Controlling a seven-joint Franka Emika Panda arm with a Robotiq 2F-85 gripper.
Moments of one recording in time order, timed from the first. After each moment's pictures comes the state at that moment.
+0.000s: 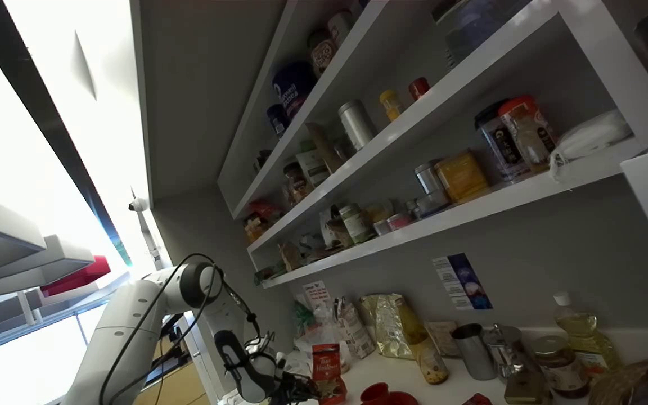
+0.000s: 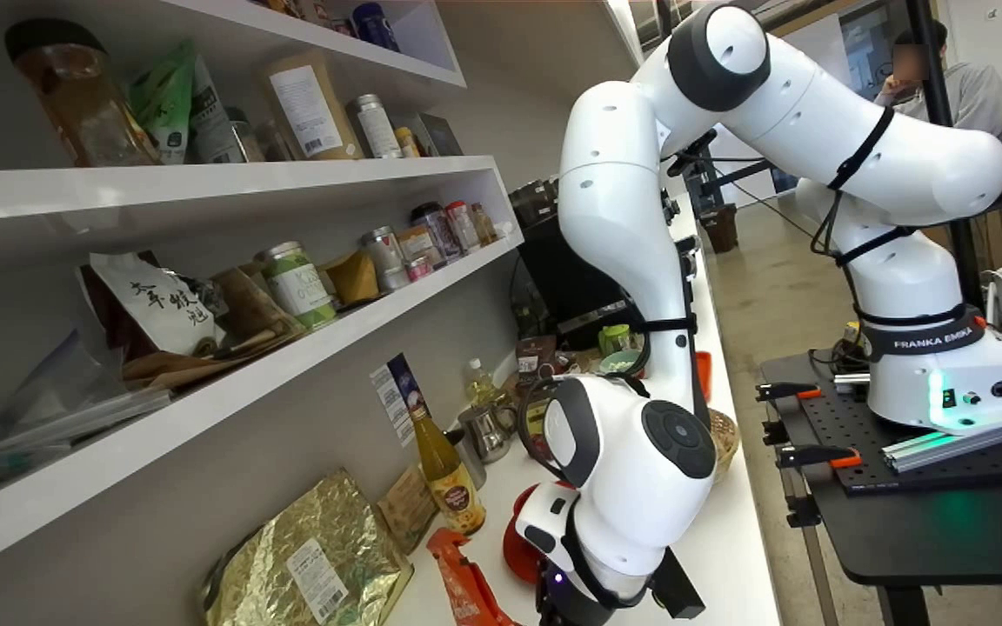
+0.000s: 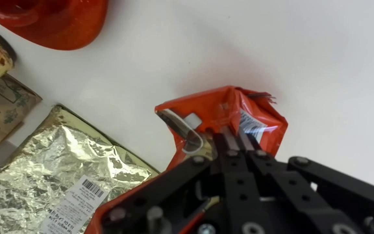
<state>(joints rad) 0.45 0.66 0.32 -1.98 -1.76 2.50 1.57</state>
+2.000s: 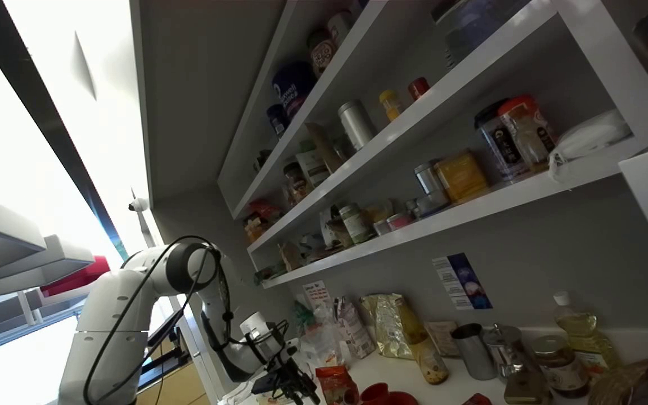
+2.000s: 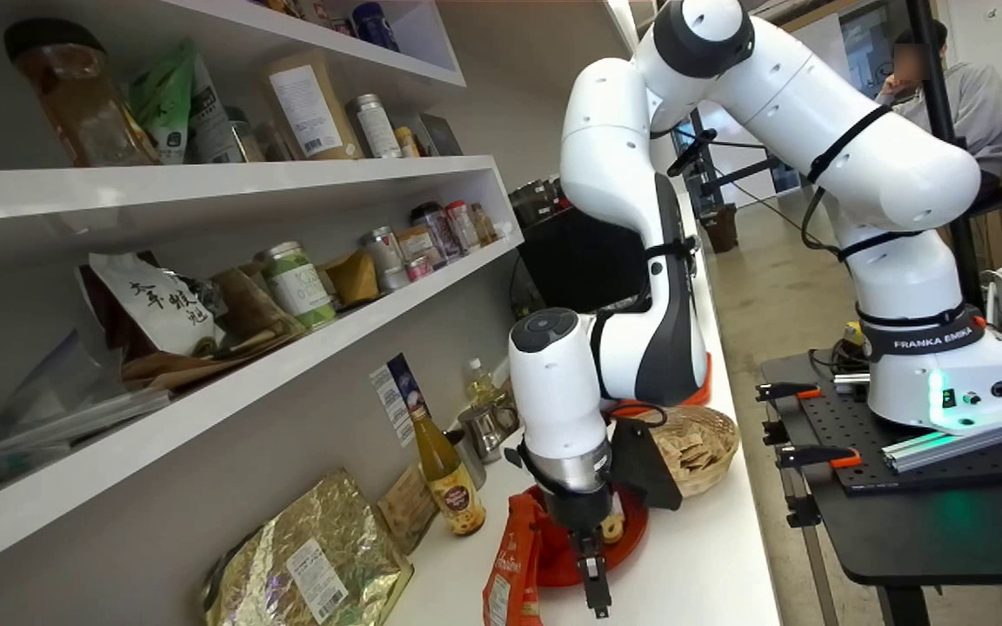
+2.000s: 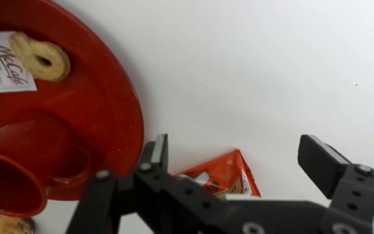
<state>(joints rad) 0.04 0.51 0.60 -2.17 -0.89 2.58 1.03</state>
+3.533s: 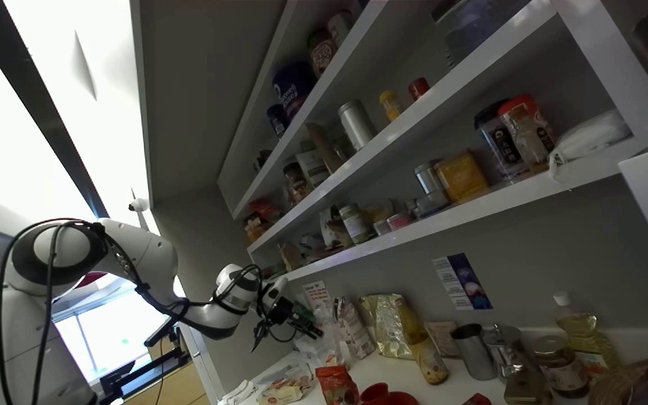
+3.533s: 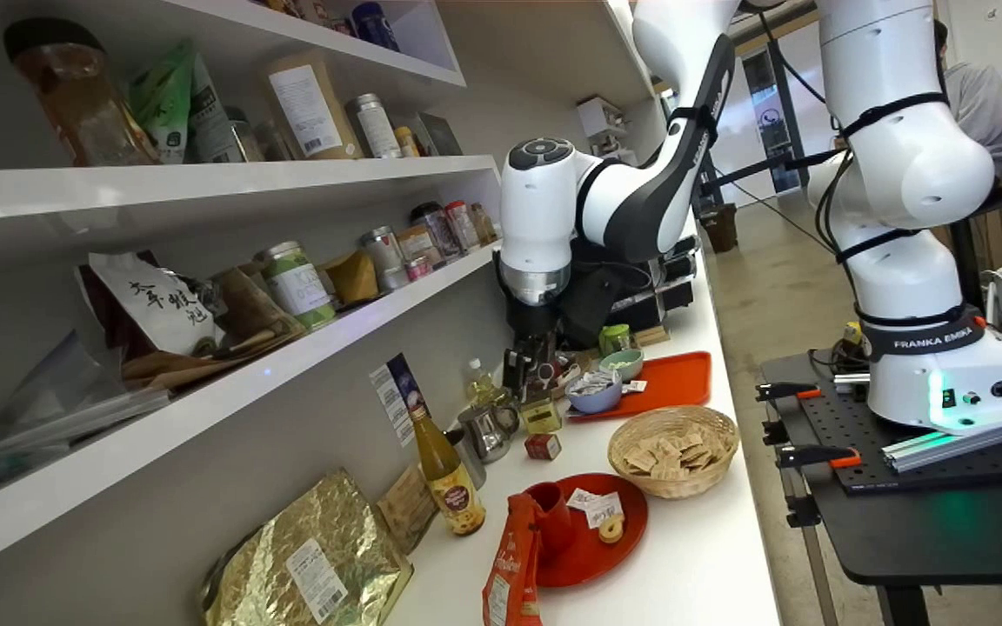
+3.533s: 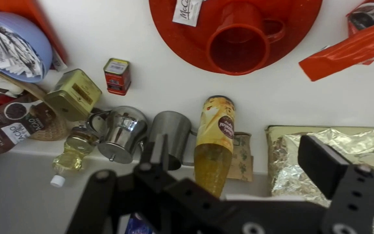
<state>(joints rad) 0.21 -0.11 0.23 -2.39 -0.77 2.48 1.17</state>
